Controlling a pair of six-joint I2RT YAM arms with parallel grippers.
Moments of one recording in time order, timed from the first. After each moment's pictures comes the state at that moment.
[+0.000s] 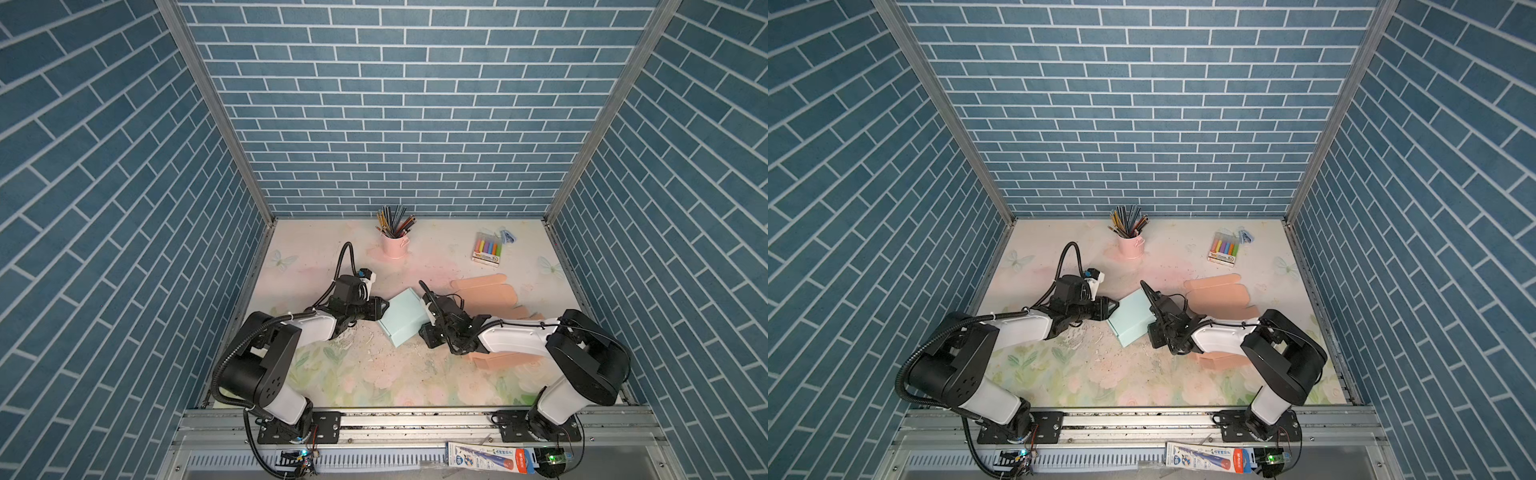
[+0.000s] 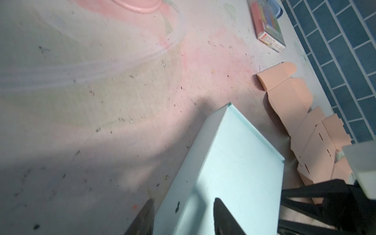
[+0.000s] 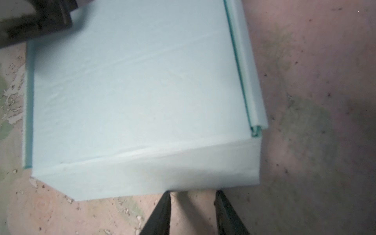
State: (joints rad) left arm -0.40 1.55 0.58 0.25 0.37 -0.36; right arm 0.90 1.62 0.72 -0.02 -0.02 0.44
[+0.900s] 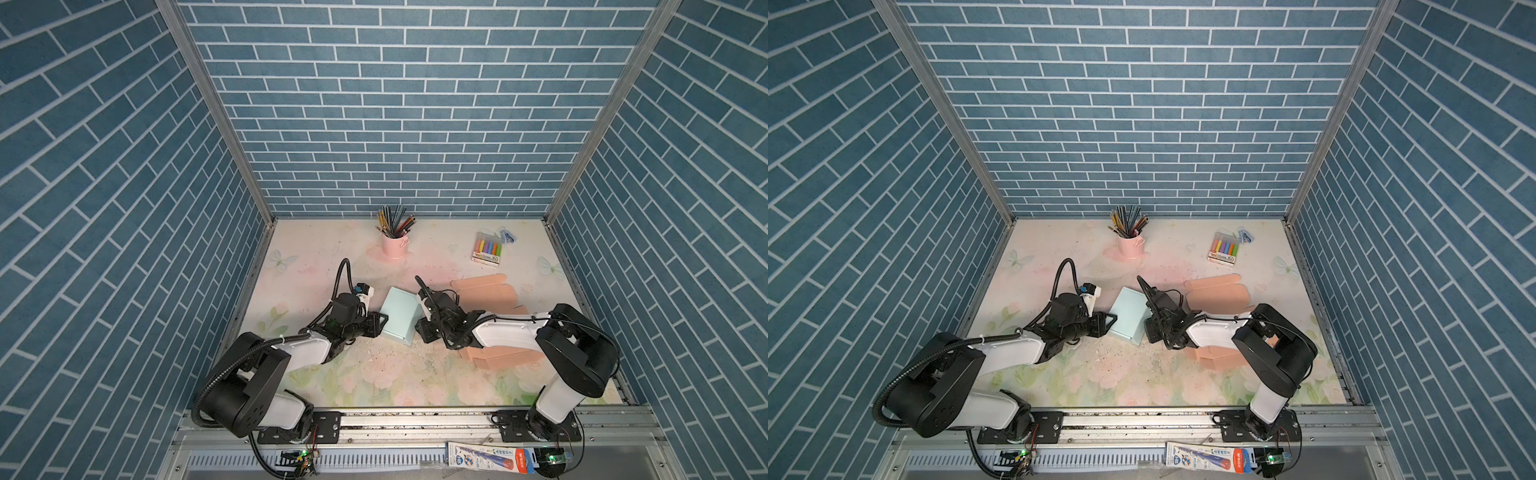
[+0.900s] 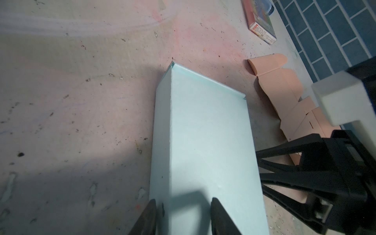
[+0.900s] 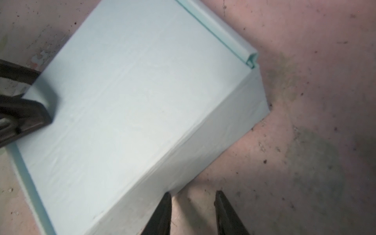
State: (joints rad) left arm -0.50 1.40 0.39 0.35 0.29 -0.45; right arm 0.91 1.69 0.79 -0.02 -0.01 0.42
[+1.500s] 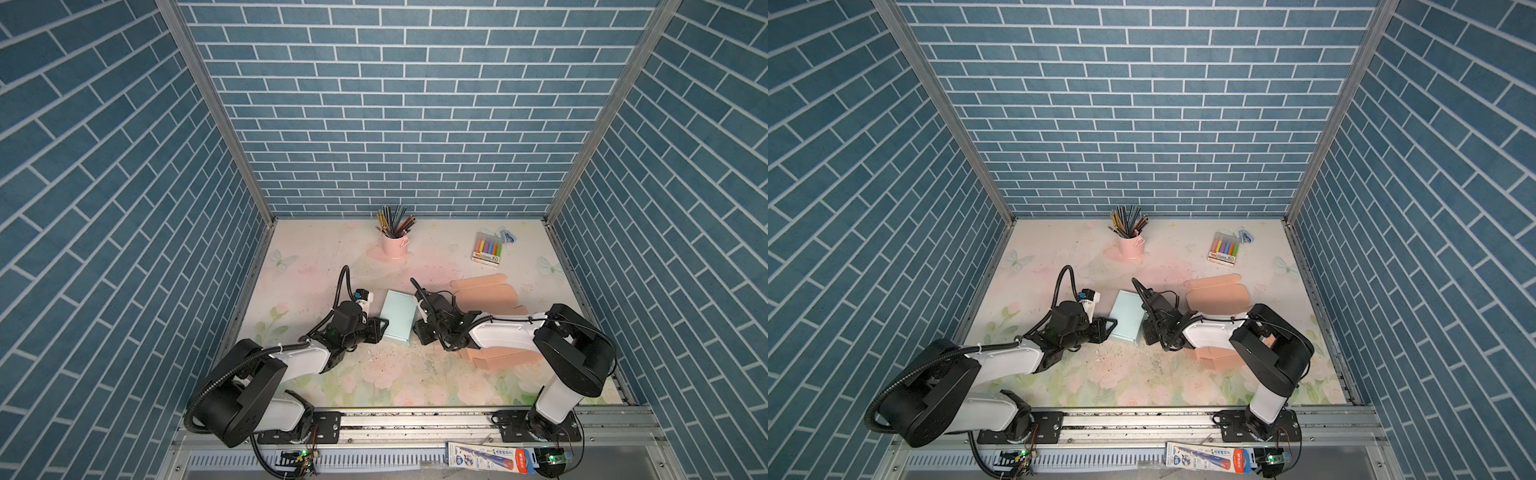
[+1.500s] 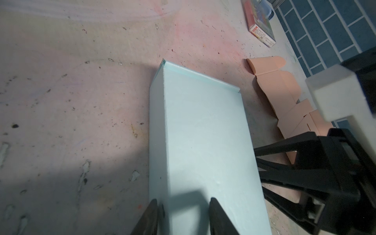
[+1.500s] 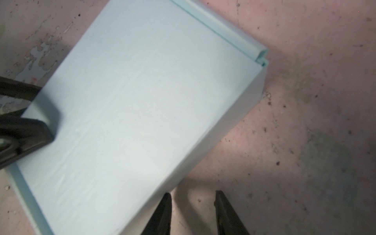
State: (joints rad) left arm -0.56 1.36 0.33 0.40 0.22 -0.54; right arm 0.94 1.70 0.80 -0.03 0.01 0.41
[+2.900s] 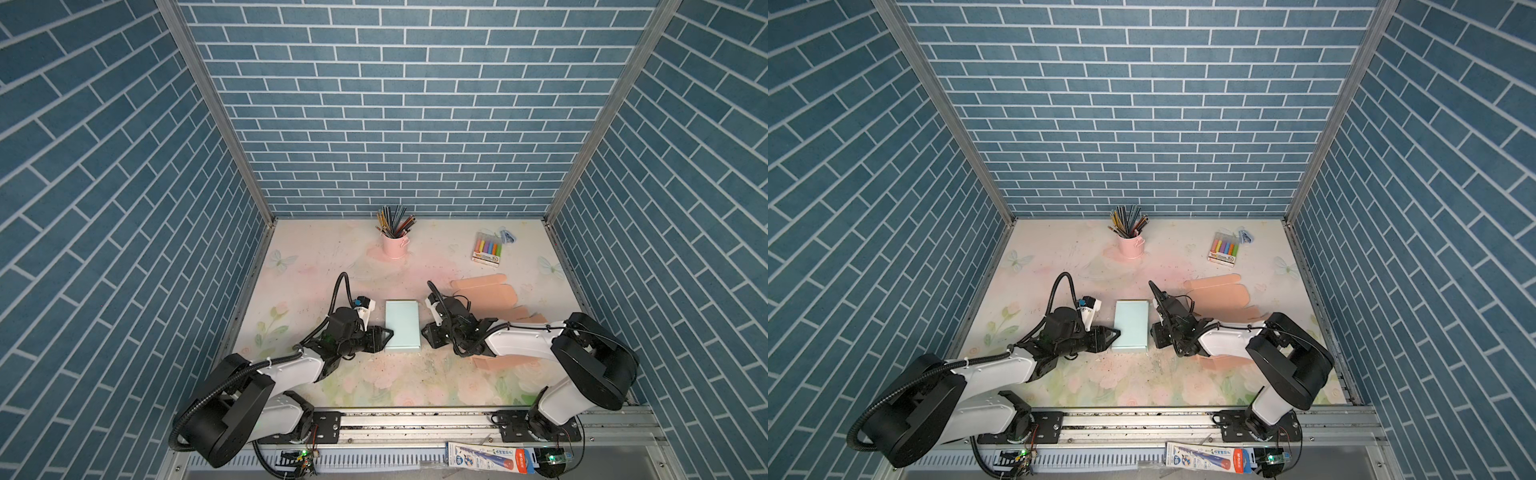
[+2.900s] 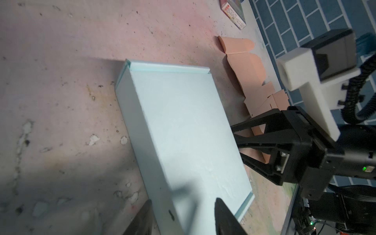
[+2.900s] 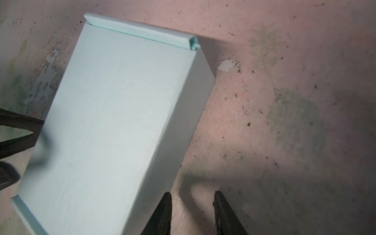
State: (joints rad) left arm -0.55 1.26 0.29 0.36 0.39 -0.57; right arm 0.86 1.58 0.66 0.04 -0.06 0.47
